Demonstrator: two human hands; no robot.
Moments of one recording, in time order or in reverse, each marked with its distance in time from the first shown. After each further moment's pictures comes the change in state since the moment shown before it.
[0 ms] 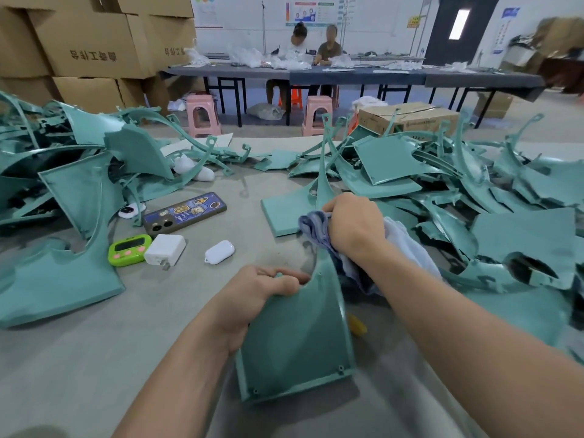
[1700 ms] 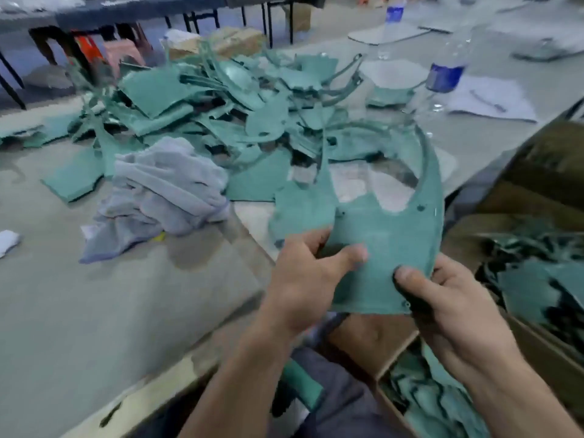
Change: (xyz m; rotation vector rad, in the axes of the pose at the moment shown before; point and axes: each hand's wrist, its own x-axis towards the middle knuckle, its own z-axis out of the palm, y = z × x) left_hand -0.149 -0.085 0.294 0.115 -0.509 0.200; right_hand -0.452 0.154 -0.112 1.465 0.509 0.610
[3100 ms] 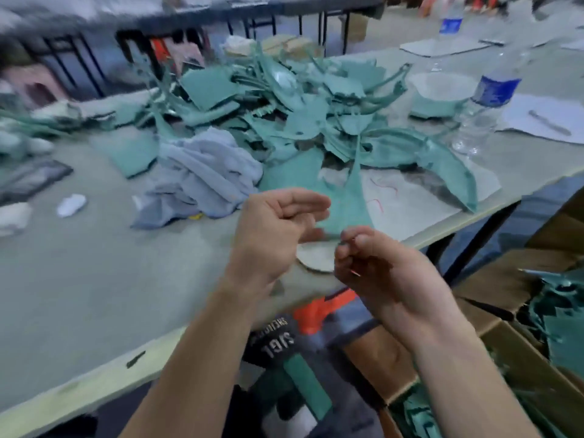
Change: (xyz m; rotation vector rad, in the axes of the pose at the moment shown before) left_hand 0.011 0.023 -0.044 0.126 0.303 0.228; right_hand 0.040 -0.001 0.060 0.311 -0.308 0.297
